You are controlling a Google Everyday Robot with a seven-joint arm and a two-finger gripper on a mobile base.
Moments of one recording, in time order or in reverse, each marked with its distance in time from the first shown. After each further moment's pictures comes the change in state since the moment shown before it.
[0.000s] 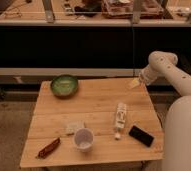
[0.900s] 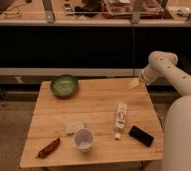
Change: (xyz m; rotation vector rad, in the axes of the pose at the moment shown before) arm 0.000 0.000 0.000 0.000 0.000 0.000
